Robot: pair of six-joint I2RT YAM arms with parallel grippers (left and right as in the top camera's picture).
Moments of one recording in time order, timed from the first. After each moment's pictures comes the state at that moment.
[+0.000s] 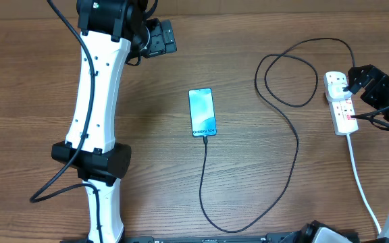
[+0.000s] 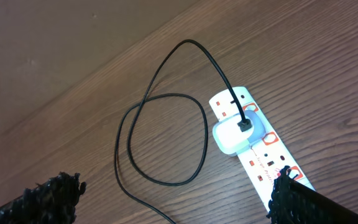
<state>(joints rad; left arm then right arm) -0.26 2.19 2.71 -1.69 -0.01 -0.49 -0.49 1.32 1.21 -0.64 -0.38 0.20</state>
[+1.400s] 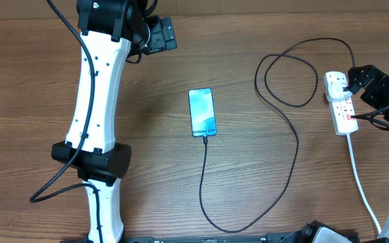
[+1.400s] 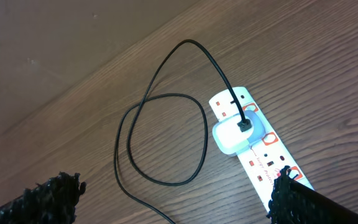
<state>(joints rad) -0.26 2.19 2.71 -1.65 -0.02 -0.49 -0.49 1.32 1.21 -0.64 -0.38 0.19</state>
